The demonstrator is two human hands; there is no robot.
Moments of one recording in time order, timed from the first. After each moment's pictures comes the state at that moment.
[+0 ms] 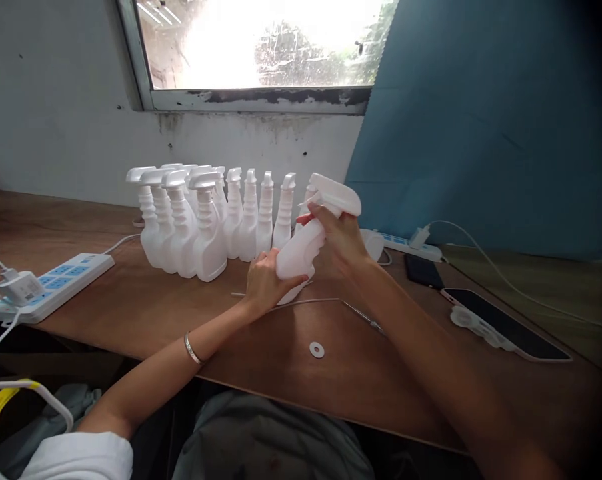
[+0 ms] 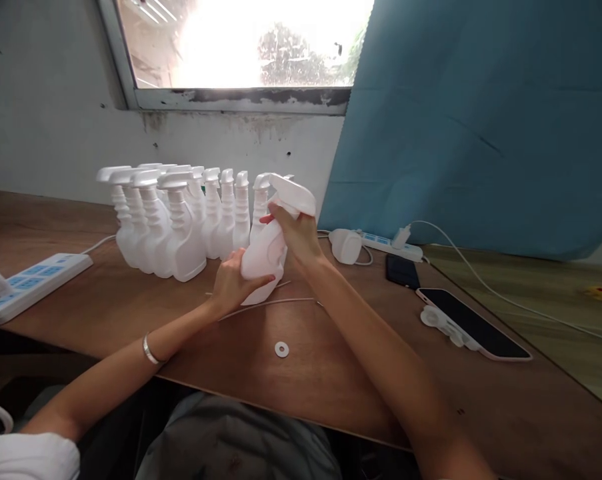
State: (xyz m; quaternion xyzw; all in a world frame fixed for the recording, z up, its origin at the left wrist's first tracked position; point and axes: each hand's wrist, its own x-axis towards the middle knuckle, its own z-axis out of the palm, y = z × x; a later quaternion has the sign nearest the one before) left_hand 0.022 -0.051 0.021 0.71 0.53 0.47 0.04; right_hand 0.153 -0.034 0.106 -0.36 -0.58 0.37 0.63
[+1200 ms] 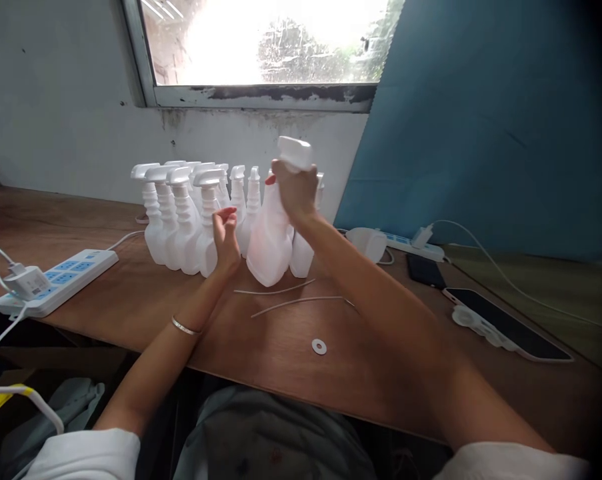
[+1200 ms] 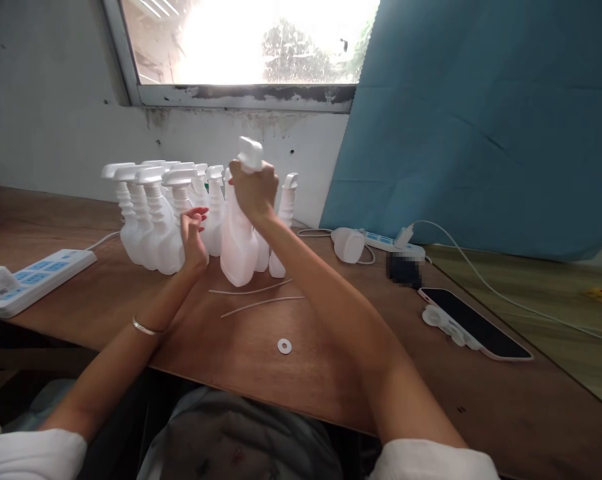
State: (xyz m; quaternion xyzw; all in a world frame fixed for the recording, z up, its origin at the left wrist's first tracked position) left_hand -0.035 0.001 0.043 0.50 0.38 0.77 0.13; right_hand 0.082 0.001 0.155 -0.39 -0.63 0.26 0.62
